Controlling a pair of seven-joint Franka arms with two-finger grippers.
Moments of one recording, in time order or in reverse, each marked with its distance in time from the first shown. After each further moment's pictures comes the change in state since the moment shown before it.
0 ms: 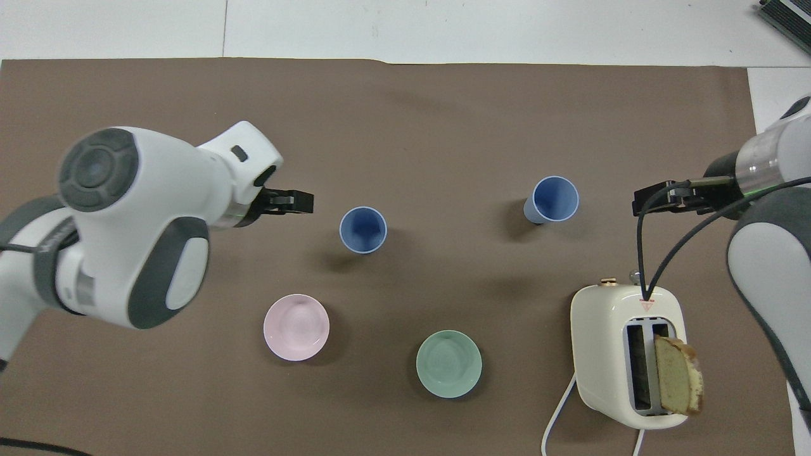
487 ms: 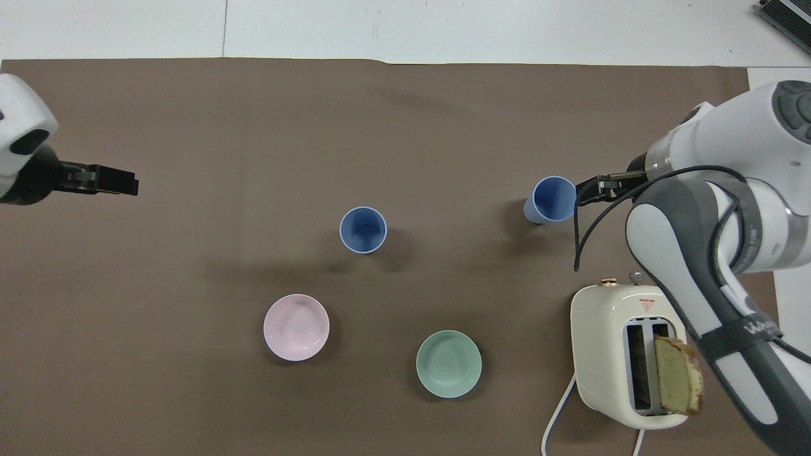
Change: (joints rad) left arm 0.266 -0.038 0.006 0.191 0.073 -0.249 0.253; right arm 0.046 0.158 0.002 -0.066 0.000 0.226 0.013
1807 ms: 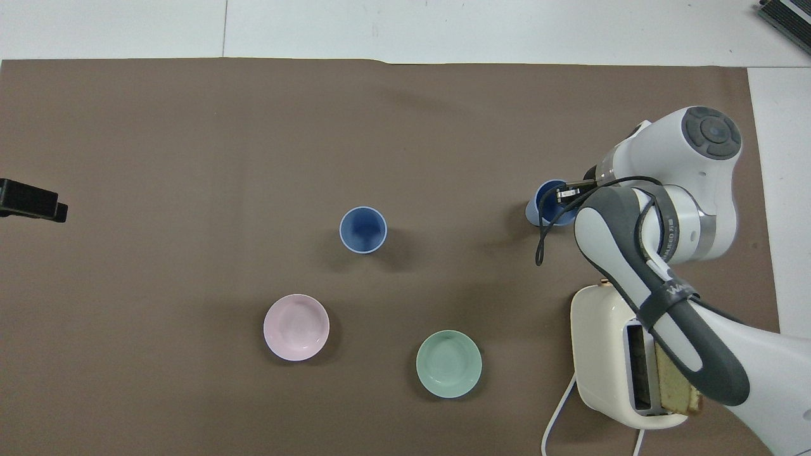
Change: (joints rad) left arm 0.041 -0.001 -0.003 0.164 0.016 -0.304 0.023; right arm 0.029 0.118 0.003 -0.035 0.000 0.143 0.000
